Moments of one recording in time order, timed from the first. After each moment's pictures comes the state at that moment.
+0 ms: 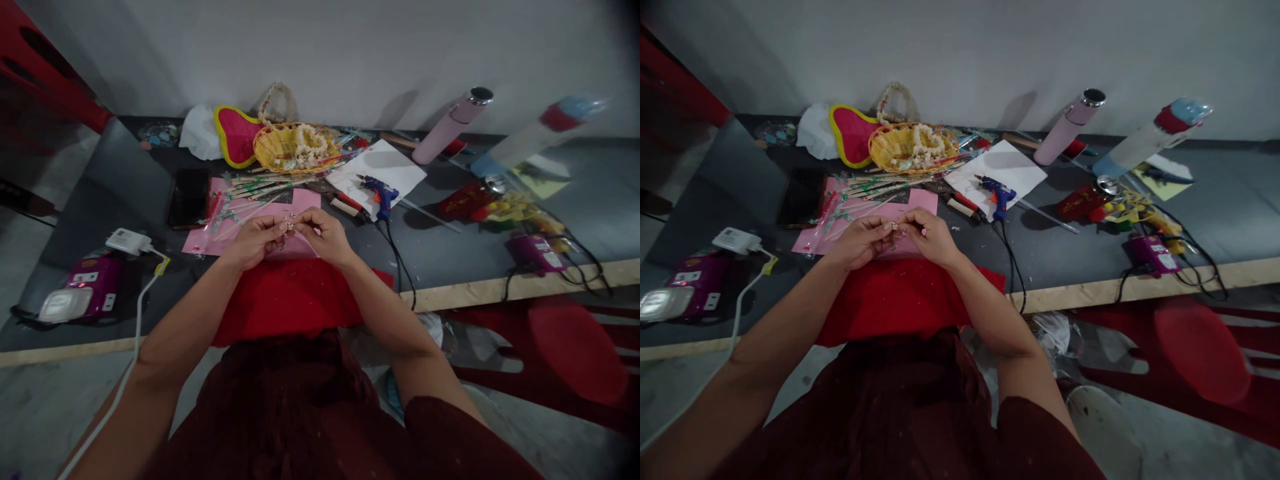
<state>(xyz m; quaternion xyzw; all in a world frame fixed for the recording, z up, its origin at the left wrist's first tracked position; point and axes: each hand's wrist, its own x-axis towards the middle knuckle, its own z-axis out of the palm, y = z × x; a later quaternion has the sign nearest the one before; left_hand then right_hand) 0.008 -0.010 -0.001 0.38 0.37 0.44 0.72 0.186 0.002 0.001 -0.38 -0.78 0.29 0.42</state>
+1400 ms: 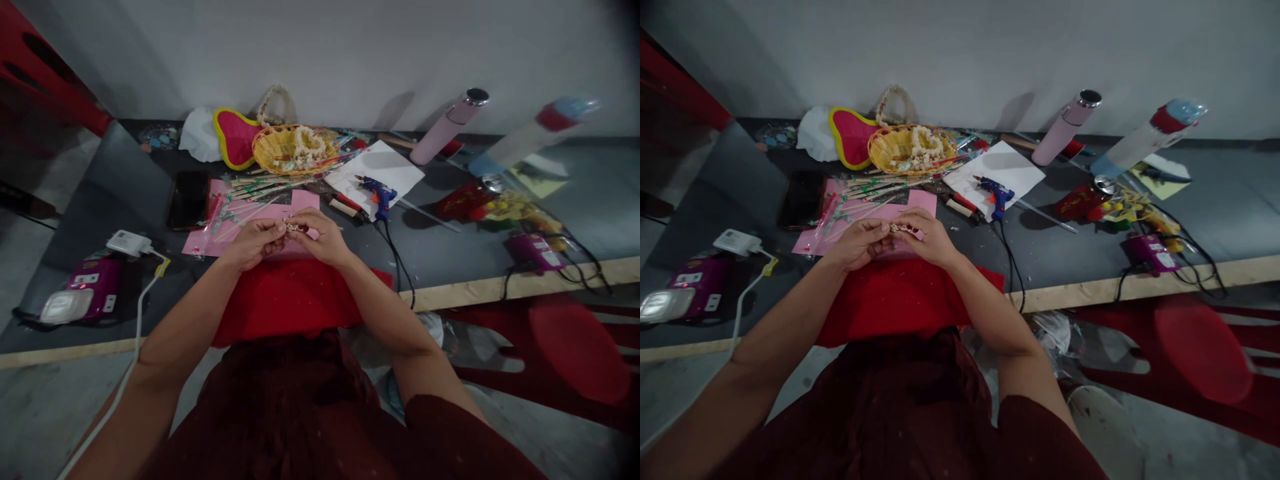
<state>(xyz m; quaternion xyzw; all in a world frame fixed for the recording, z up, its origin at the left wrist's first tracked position) 0.007 -0.011 0.001 0.39 0.38 0.43 0.72 0.186 0.002 0.001 -0.33 -0.80 0.28 0.42</state>
